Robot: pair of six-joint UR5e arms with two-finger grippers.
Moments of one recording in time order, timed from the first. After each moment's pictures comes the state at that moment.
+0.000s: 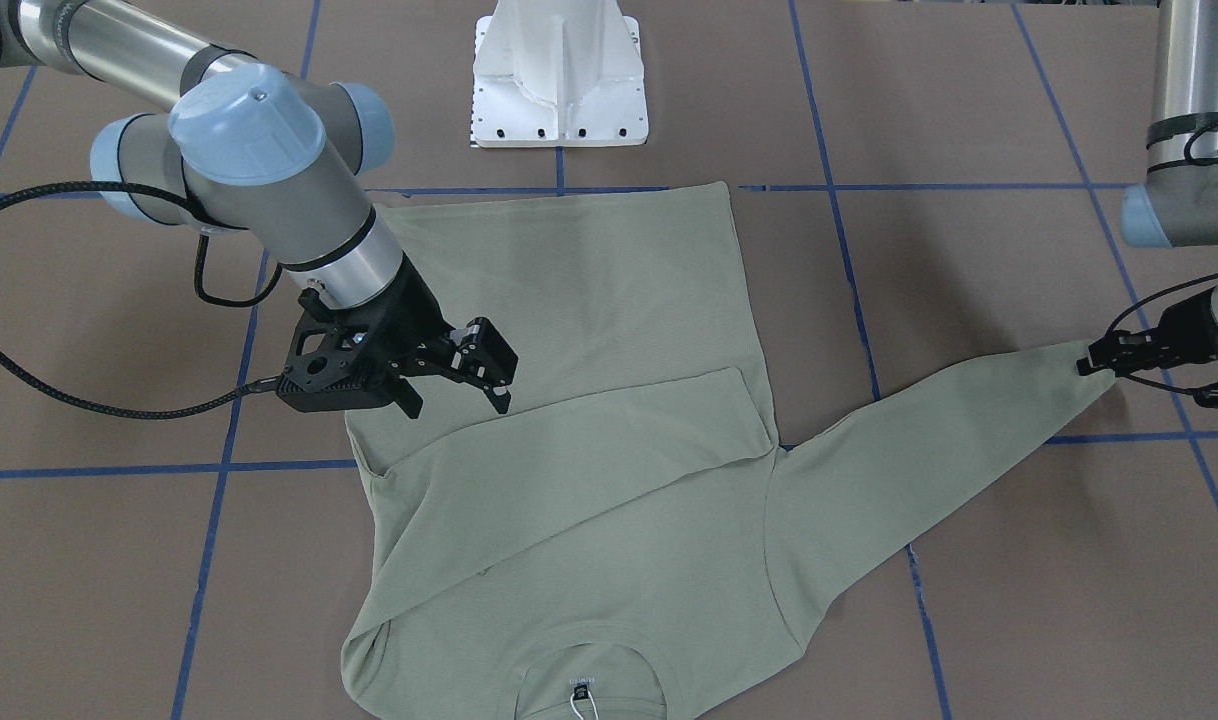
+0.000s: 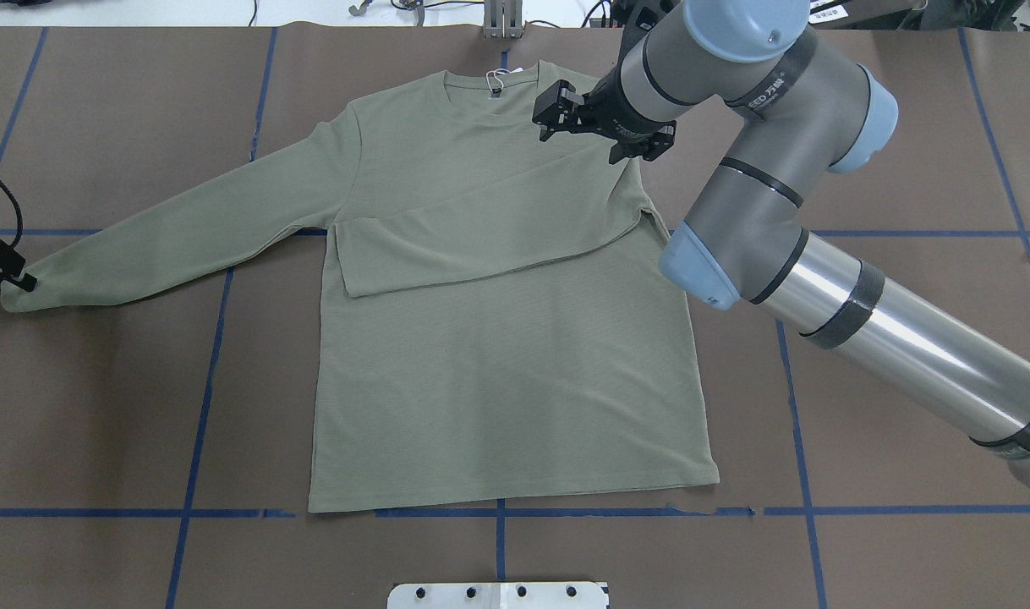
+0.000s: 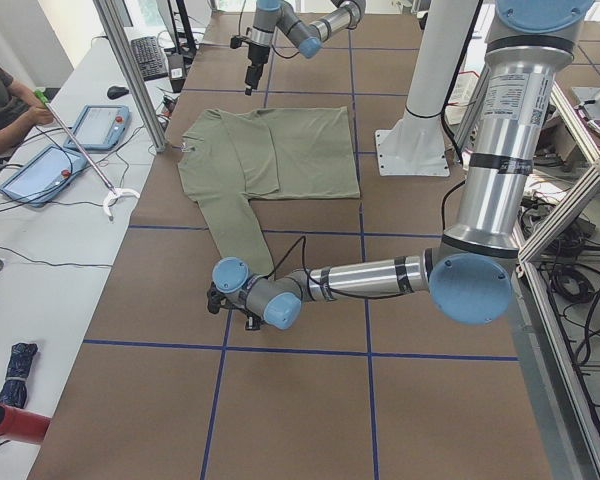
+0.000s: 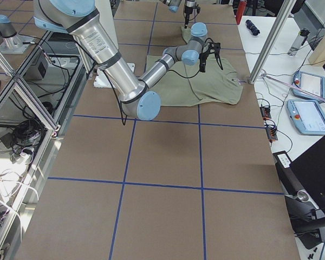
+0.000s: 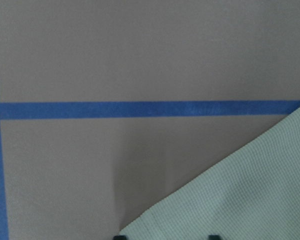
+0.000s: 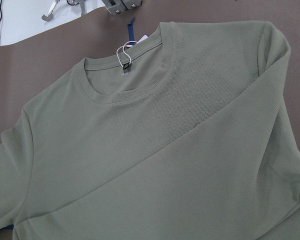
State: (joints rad) left arm -1.19 -1.71 -1.18 -2.19 -2.46 -0.51; right arm 0.81 -0.85 1.55 -1.21 2.01 1.31
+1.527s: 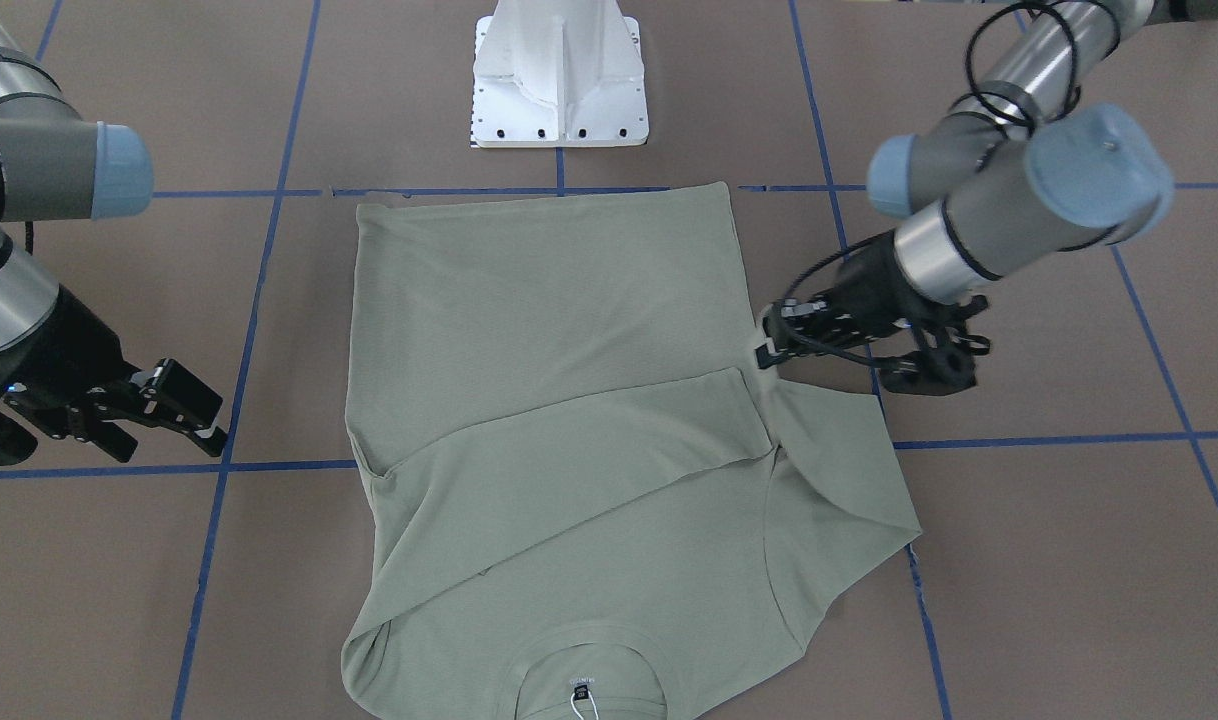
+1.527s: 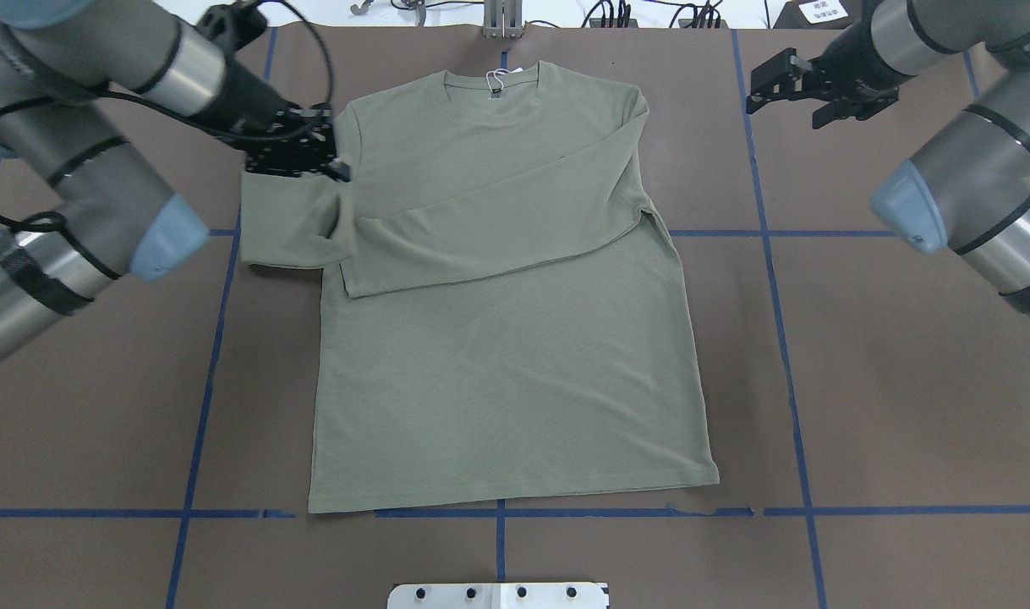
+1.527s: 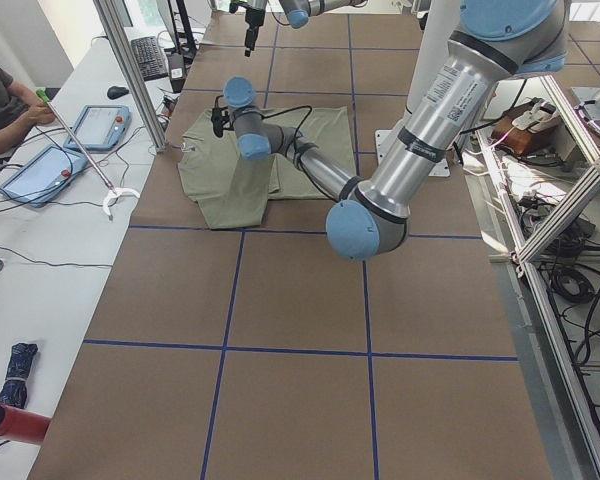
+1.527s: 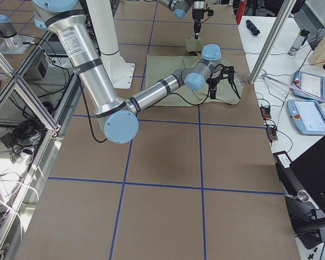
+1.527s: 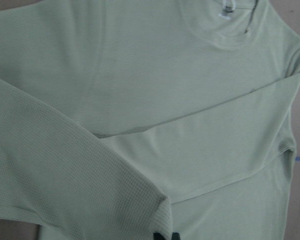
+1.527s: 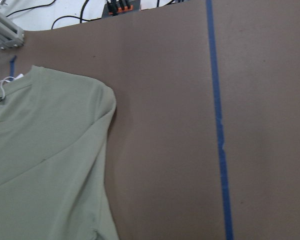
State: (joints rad) left arm -0.88 -2.23 -1.51 -2.20 -2.30 -1.43; right arm 1.09 -1.15 1.62 -1.21 2.20 0.96
